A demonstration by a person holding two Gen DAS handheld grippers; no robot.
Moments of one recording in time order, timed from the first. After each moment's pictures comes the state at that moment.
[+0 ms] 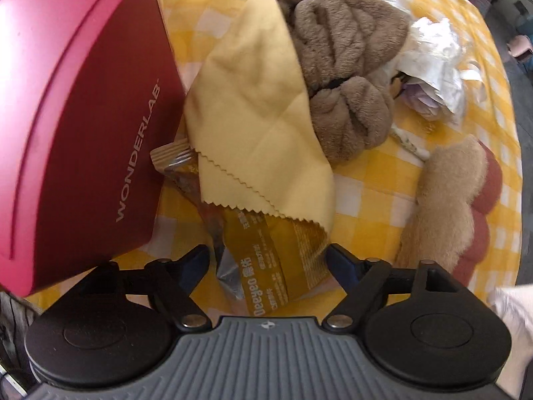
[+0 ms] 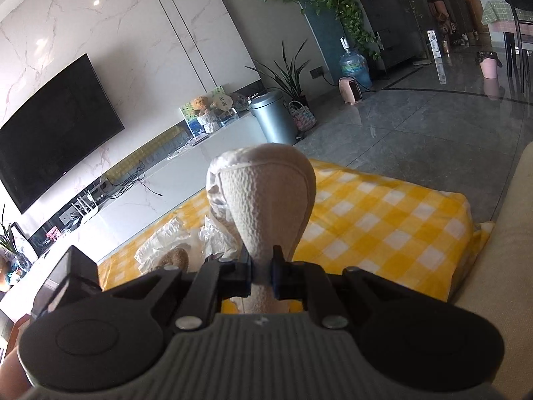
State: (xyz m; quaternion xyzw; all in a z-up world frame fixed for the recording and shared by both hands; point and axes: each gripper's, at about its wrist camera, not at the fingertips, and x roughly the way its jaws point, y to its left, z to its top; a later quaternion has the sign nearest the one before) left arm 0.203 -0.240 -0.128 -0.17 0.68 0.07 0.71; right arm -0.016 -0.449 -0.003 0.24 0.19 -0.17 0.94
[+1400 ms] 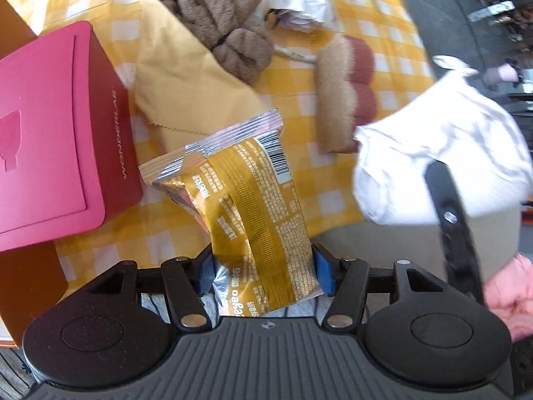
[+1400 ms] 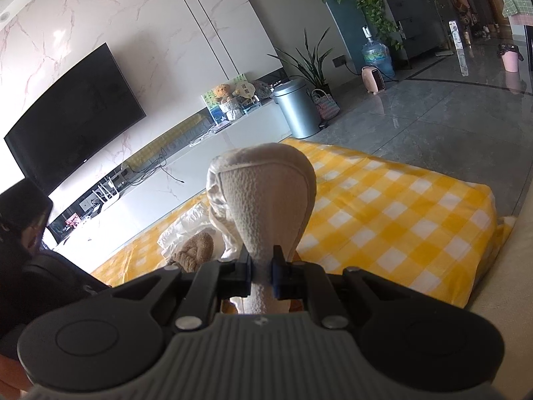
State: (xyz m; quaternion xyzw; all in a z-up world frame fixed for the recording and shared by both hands) left arm 0.174 -0.220 -0.059 -0.07 0.73 -0.17 0.66; right arm -0.006 -0.448 -0.013 0.24 0.20 -0.12 0.94
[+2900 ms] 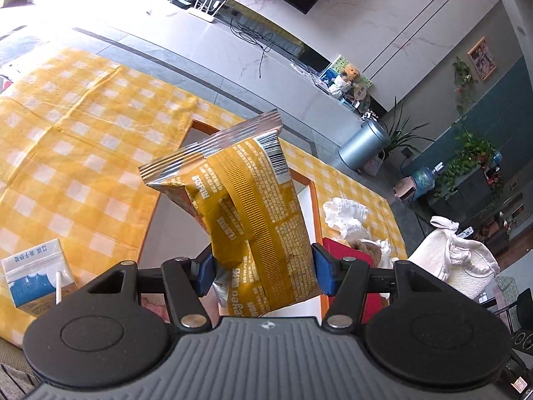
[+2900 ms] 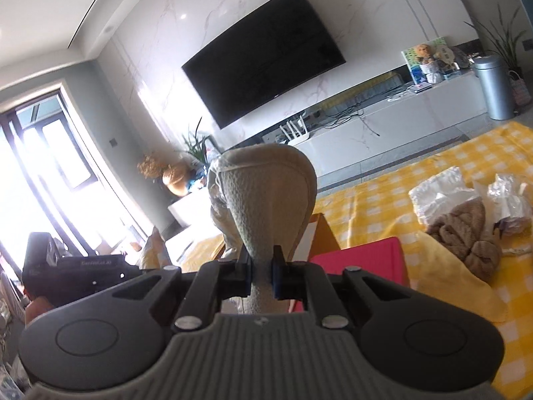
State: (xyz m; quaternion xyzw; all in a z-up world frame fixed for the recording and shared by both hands) left arm 0.066 0.105 0.037 -0.28 0.39 -0.06 0.88; right arm 0.032 -0.264 0.049 0.19 0.22 0.24 0.93
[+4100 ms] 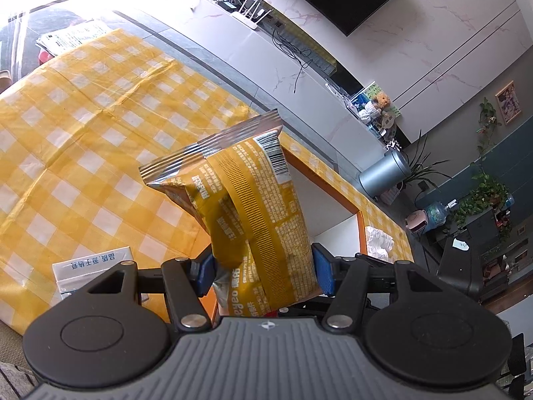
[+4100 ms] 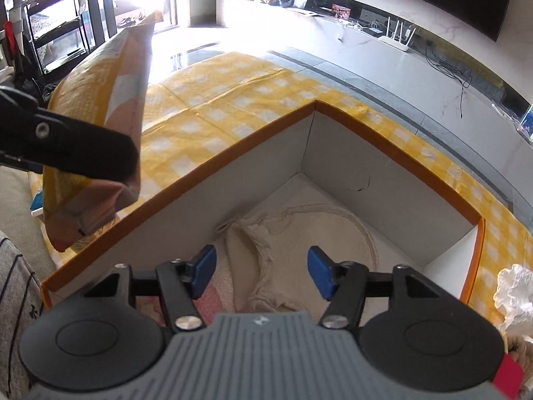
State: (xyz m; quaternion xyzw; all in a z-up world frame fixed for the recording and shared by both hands) left arm 0.047 0.173 0.014 -0.34 0.38 -0.02 0.86; right arm 0.166 -0.057 -0.014 -0.20 0.40 0.31 0.84
